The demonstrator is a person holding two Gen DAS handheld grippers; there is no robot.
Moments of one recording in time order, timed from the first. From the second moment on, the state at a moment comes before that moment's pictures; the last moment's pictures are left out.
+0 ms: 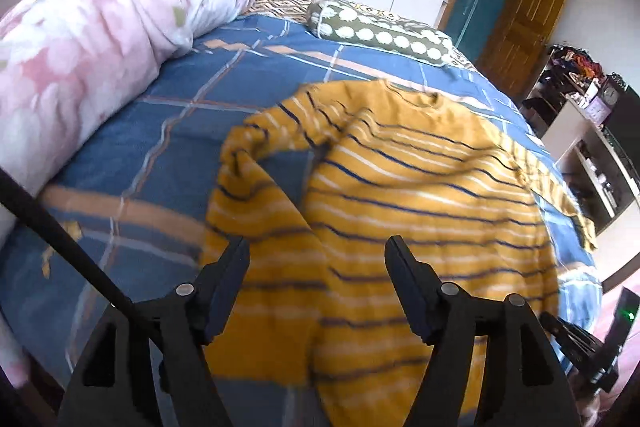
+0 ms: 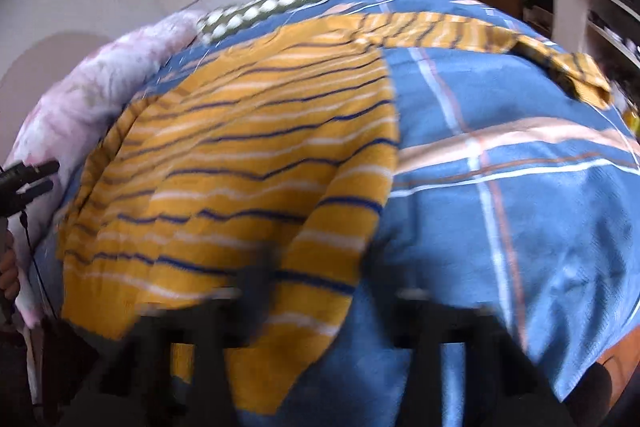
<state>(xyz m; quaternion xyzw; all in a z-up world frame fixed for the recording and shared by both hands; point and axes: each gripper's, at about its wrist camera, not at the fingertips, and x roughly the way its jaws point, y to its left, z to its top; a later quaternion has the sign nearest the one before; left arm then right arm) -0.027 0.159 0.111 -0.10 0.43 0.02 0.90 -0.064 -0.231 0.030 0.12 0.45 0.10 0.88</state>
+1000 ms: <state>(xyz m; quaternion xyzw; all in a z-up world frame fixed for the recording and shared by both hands) -0.088 -0.004 0.138 -0.05 0.40 -0.10 0.91 -0.357 -0.563 0.048 0.08 0.47 -0.34 0.81</state>
